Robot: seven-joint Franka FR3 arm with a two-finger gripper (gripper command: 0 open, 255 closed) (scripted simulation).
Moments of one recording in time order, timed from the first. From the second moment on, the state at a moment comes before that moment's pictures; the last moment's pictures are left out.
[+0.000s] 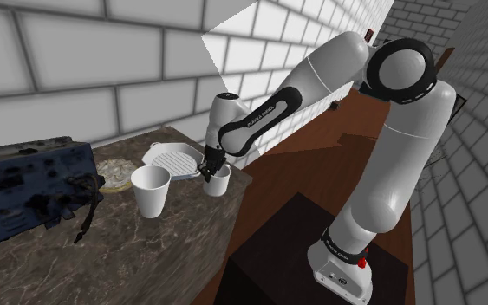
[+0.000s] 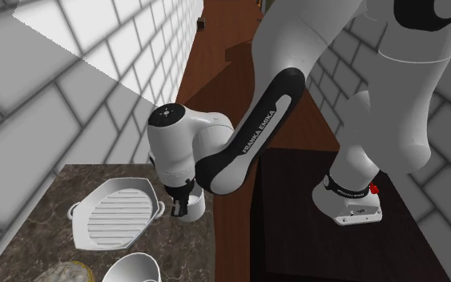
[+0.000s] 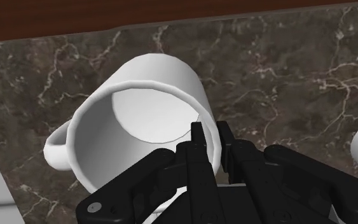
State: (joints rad) arm 0.04 0.16 0.21 -2.38 -0.08 2.57 0.28
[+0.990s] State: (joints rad) arm 0.03 0.01 0.23 -2.34 -0.01 2.39 0.24
